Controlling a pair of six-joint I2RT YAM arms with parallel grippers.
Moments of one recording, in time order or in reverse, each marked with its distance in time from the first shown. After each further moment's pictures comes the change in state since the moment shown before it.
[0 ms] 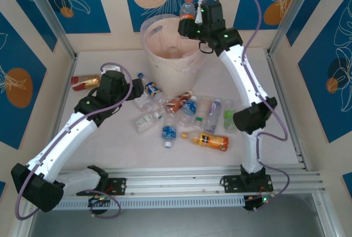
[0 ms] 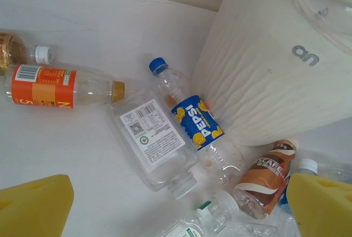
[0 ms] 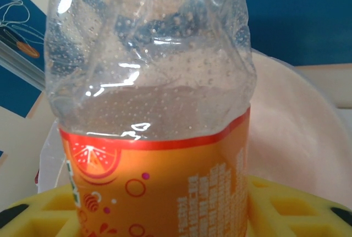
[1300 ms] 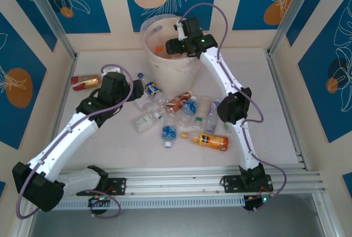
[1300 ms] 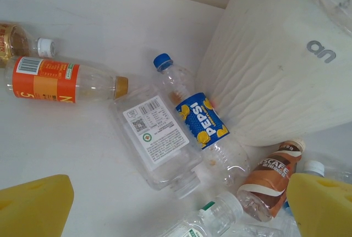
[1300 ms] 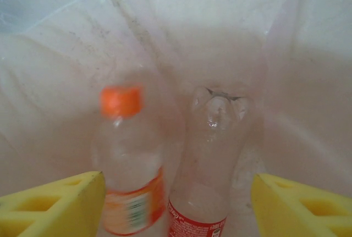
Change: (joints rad) left arm 0.000 0.003 -0.031 0.021 -0.014 -0.018; right arm 0.022 0.320 0.156 -0.080 -0.024 -0.232
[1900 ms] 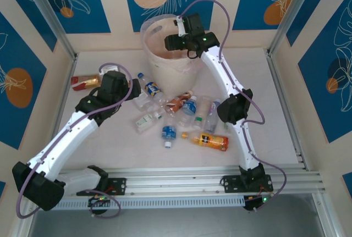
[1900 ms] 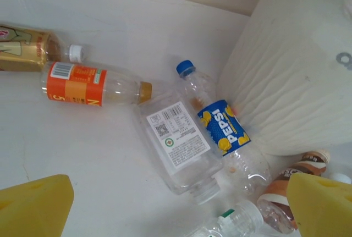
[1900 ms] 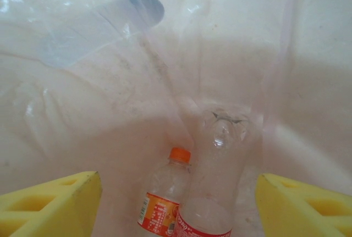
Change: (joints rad) left arm 0.008 0.010 0.042 -0.059 -0.080 0.000; right arm 0.008 -0.019 0.061 -0.001 0.003 -0.018
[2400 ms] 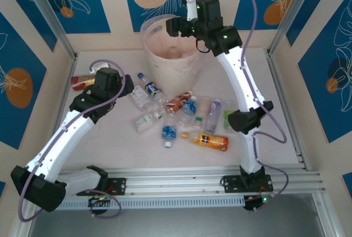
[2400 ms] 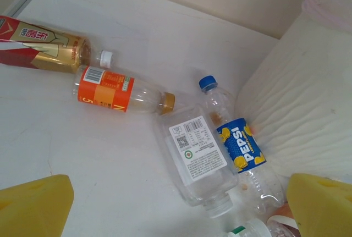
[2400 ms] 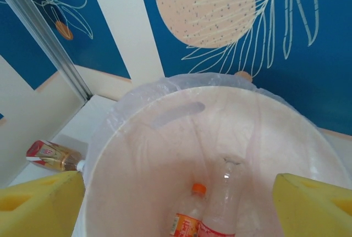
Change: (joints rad) left arm 0.077 -0.012 0.032 -0.047 -0.010 -0.045; right arm 0.041 -0.334 -0.066 -0.015 0.061 0.000
